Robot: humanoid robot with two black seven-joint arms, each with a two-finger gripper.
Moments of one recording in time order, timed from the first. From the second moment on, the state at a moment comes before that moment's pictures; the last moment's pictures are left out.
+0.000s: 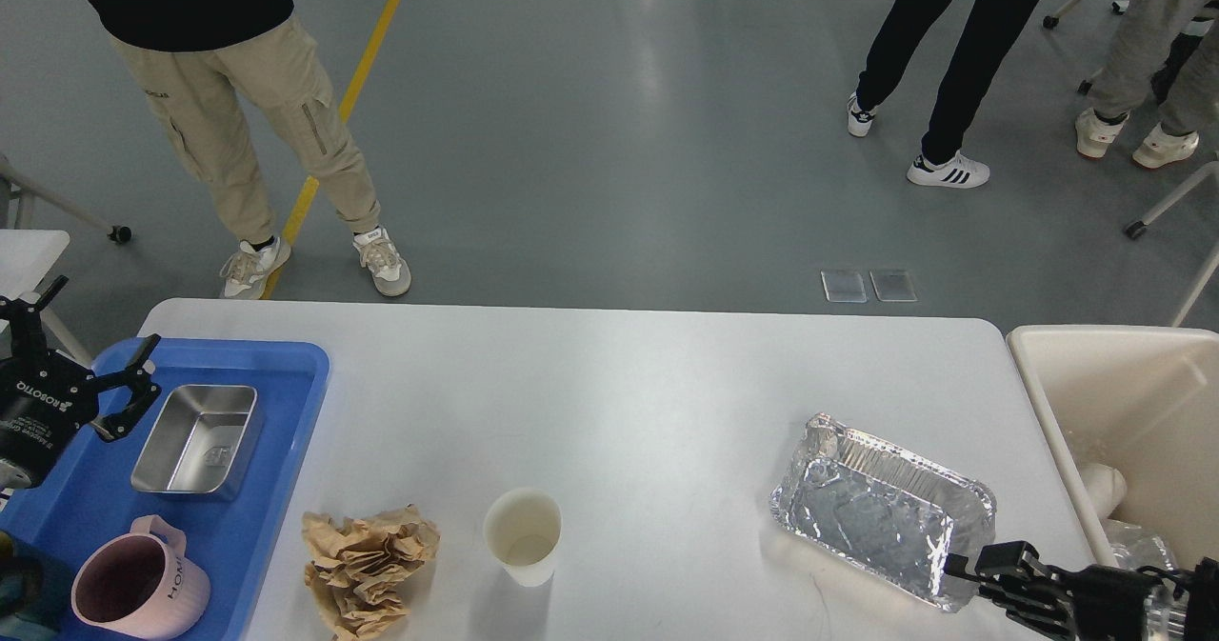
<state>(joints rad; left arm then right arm) -0.14 0.49 -1.42 -0.86 0.19 -0.62 -0.08 0.25 -0.75 0.45 0.88 -1.04 0.49 0.61</state>
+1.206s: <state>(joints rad) -0.14 0.50 -1.42 -0.85 0.19 -0.65 -0.08 0.40 -0.89 0.27 0.92 -1.05 0.46 0.71</state>
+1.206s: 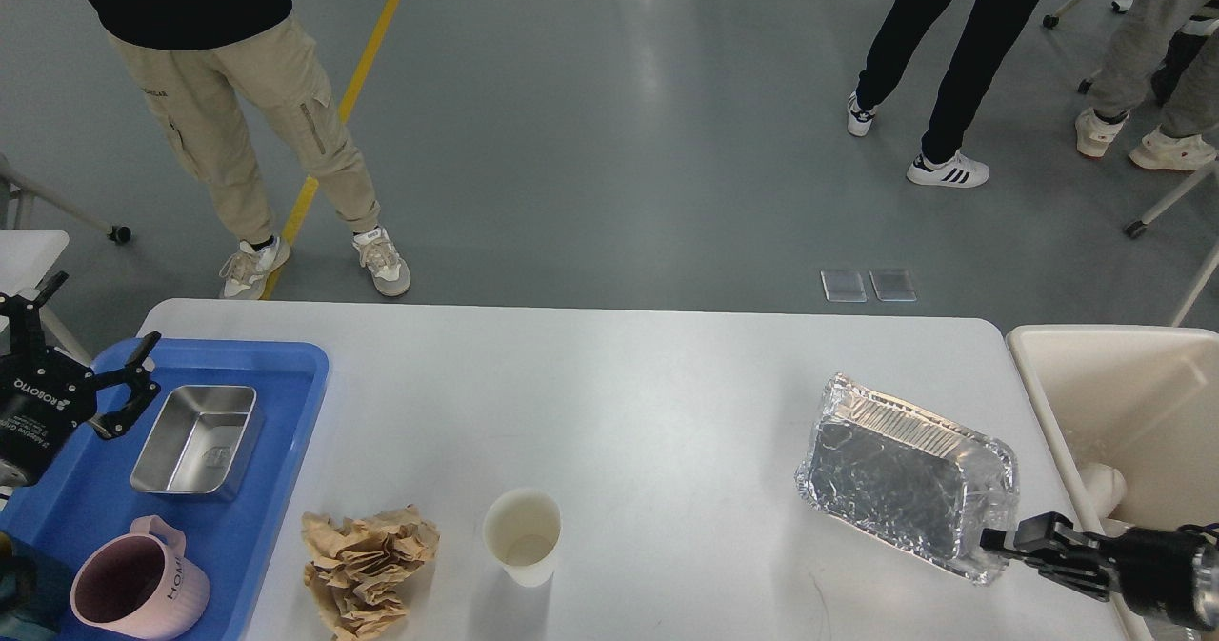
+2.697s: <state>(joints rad) -0.17 0.52 -1.41 -0.86 0.26 -0.66 -0.08 0.76 -1.05 0.25 1.41 -1.20 0.58 0.73</state>
